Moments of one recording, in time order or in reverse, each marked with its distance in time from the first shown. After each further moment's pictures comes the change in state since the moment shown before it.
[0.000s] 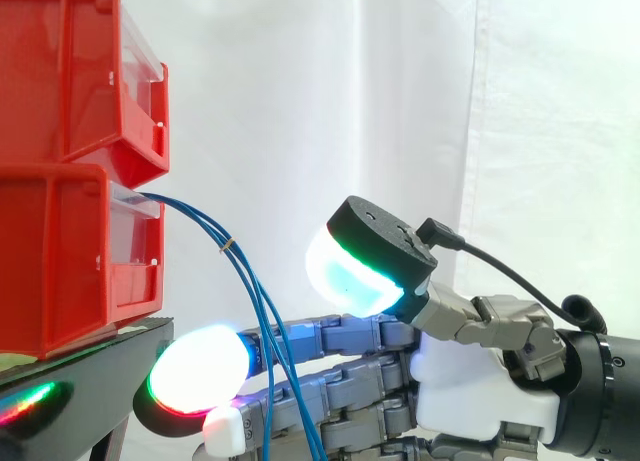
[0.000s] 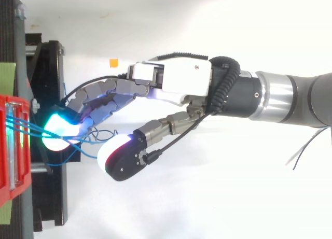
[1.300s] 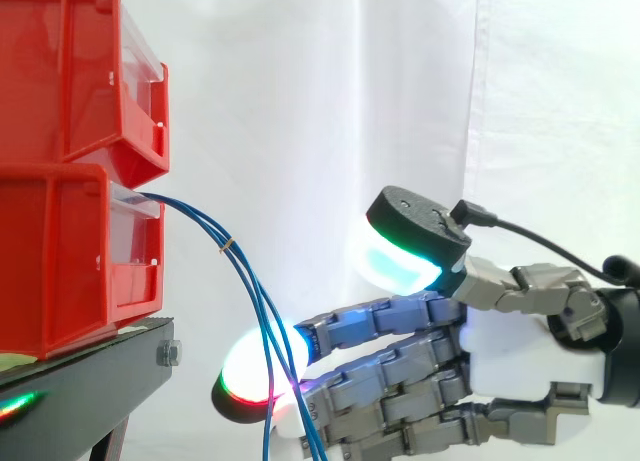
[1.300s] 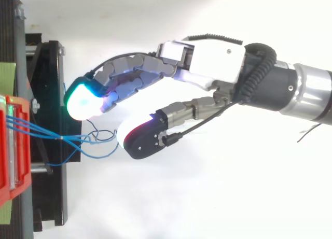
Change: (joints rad) arm 0.007 0.100 -0.070 -0.133 0.114 -0.053
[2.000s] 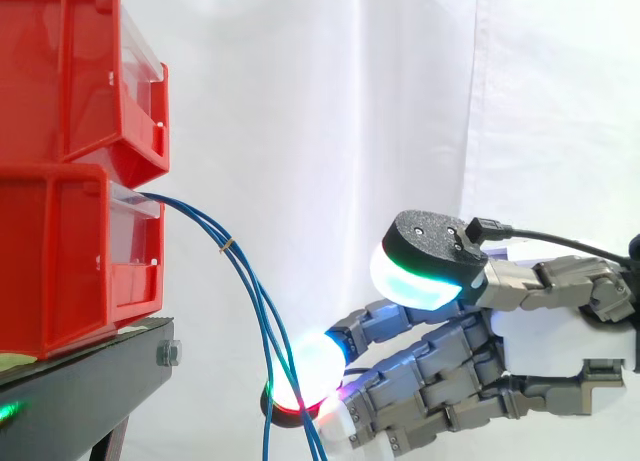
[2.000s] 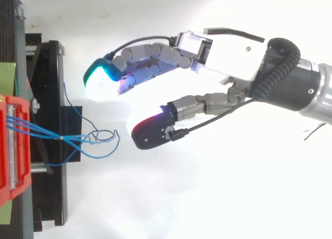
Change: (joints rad) arm 0.021 0.066 -0.035 -0.097 0.111 -0.159
